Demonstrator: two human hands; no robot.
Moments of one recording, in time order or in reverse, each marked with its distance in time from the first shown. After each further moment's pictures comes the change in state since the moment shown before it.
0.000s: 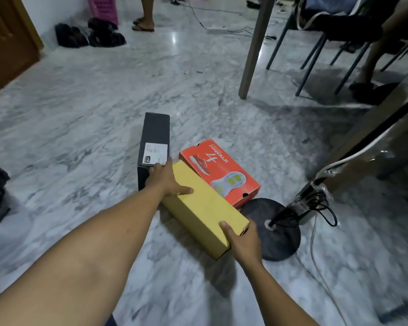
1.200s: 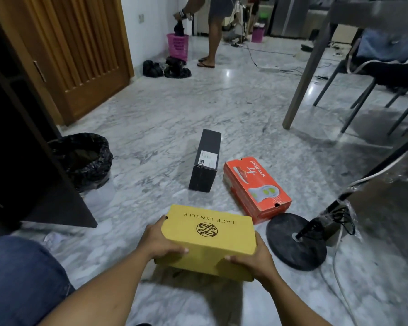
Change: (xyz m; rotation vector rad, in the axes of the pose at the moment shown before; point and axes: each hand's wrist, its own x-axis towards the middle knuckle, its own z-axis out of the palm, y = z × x) left_hand -0.244 -0.153 0.036 -0.521 0.012 -0.276; right_hand -0.098 0.007 -0.017 -0.028 -0.459 -0.229
